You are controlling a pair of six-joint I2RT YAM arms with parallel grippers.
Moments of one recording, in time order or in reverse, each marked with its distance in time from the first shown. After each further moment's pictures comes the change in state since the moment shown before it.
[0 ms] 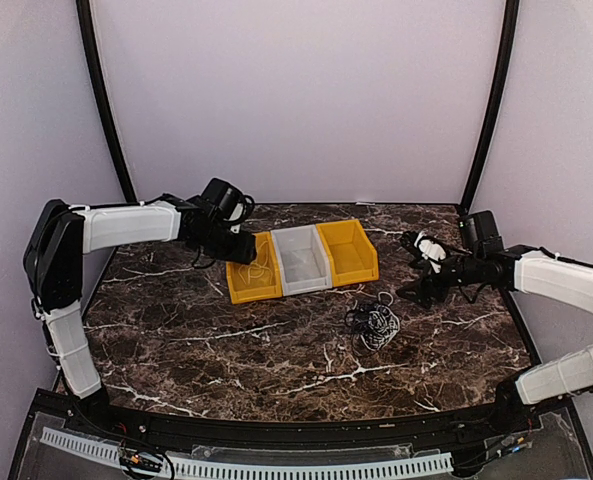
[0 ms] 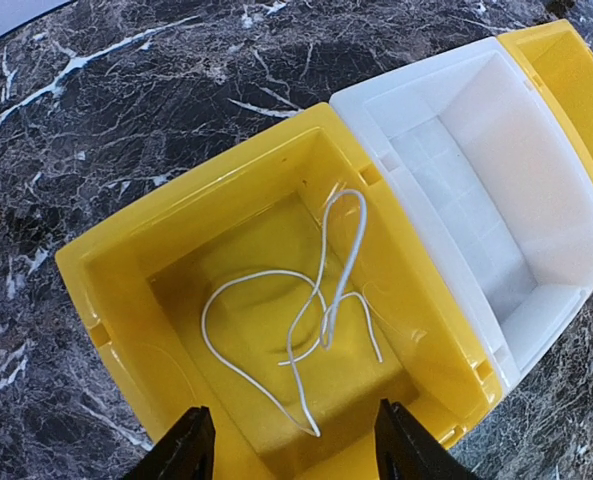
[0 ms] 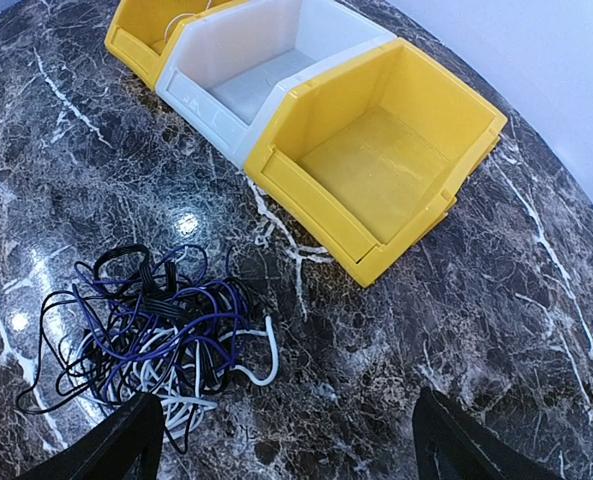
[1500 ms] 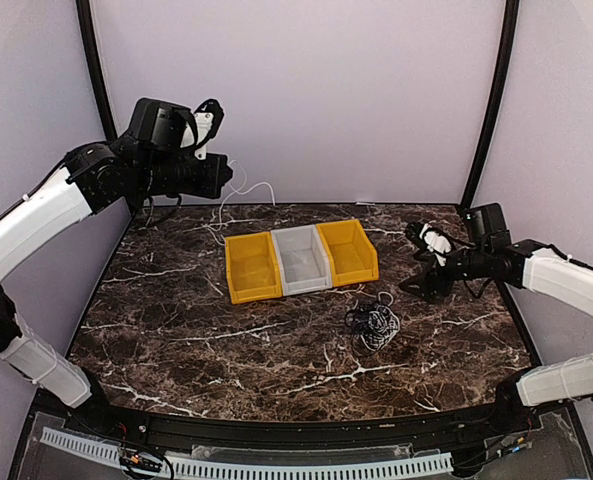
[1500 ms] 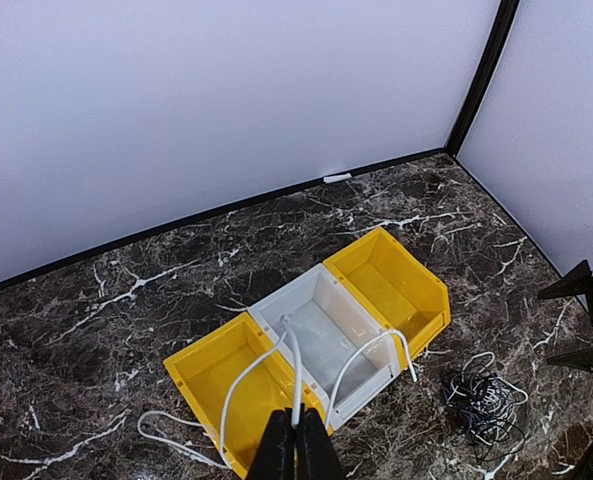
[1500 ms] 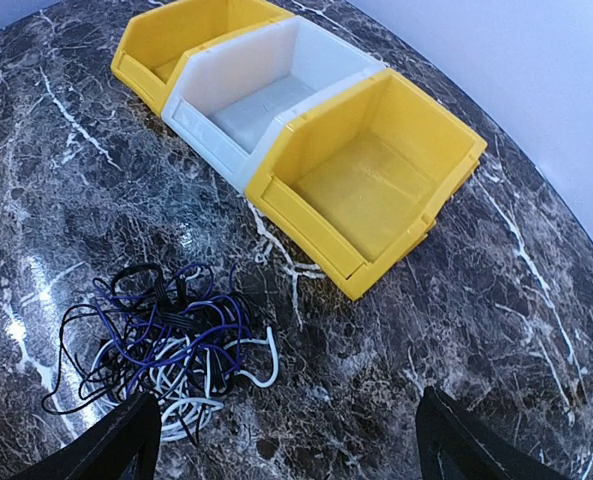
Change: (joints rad) left arm -0.189 -0.452 0.211 -0.199 -0.203 0.043; right arm 0.019 -0.068 0.058 -0.081 -0.007 0.013
